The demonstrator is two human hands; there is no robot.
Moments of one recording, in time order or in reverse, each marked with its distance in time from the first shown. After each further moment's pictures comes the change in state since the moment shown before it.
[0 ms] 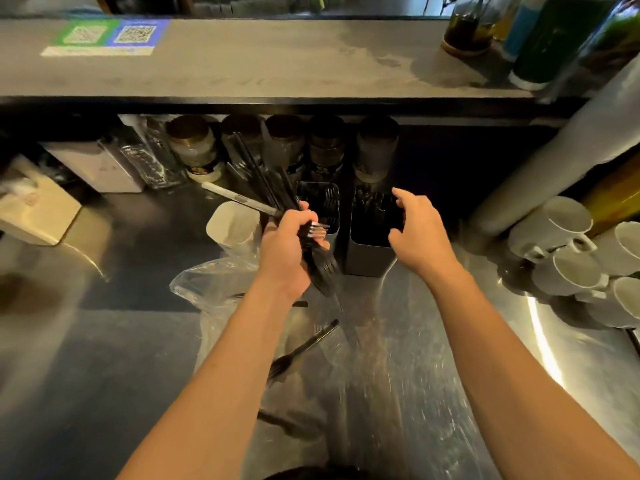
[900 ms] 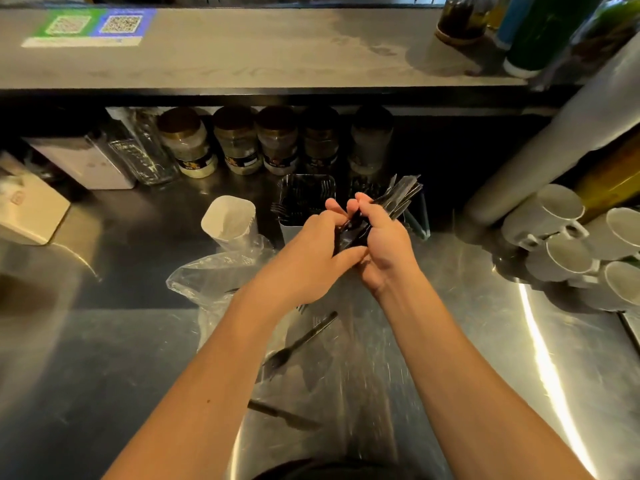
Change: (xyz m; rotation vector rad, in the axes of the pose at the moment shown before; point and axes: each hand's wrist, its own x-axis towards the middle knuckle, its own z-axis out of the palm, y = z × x) left_hand -0.041 0.015 0.012 1.572 -0.358 0.203; right_hand -0.040 -0.068 0.029 1.728 -0.082 0.437
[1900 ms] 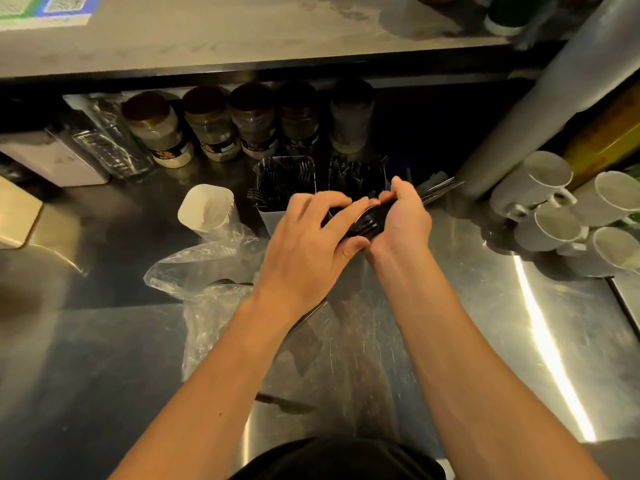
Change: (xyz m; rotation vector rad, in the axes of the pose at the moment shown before) left_hand 0.006 -0.011 0.042 0.378 0.407 0.536; right_hand 0.009 -0.024 -0.023 0.189 0.434 -0.126
